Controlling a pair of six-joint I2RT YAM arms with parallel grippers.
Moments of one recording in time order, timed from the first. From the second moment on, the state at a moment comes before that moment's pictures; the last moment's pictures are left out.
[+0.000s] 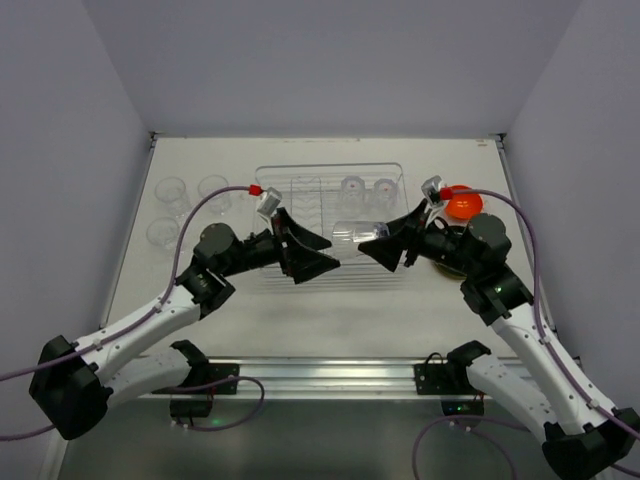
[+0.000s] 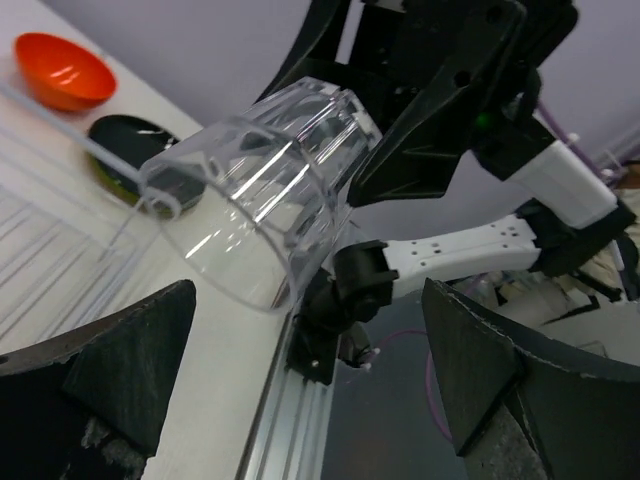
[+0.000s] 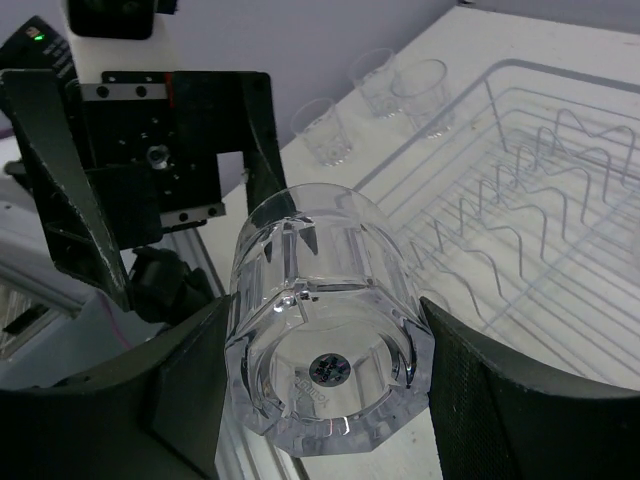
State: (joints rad) left arm -0.65 0.97 0.63 0.45 0.60 -0.75; right arm 0.43 0.79 0.80 -0.08 -0.59 0.43
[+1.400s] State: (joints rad) left arm -0.15 1.33 1.26 -0.70 -0.28 -0.36; right arm 0.43 0.67 0.70 -0.13 0.23 0.51
